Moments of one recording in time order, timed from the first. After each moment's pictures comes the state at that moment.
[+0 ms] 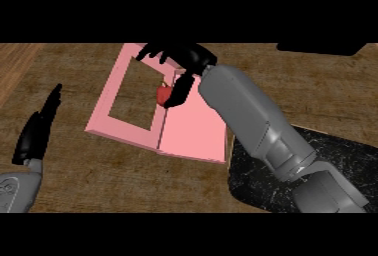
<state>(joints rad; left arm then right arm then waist) -0.21 0.39 0.05 -1.30 -0.19 0.12 0.08 -1.31 0.00 0.34 -0.40 0.27 0.13 -0.28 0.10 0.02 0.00</state>
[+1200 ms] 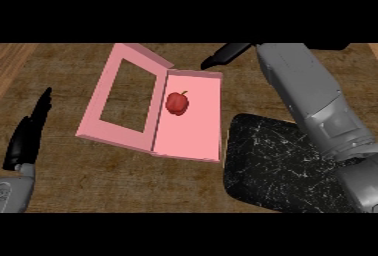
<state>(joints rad) -0.18 0.39 0.10 -1.30 -0.19 0.13 0.06 -1.35 -0.20 0.09 -0.23 -0.09 0.23 -0.50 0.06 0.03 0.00</state>
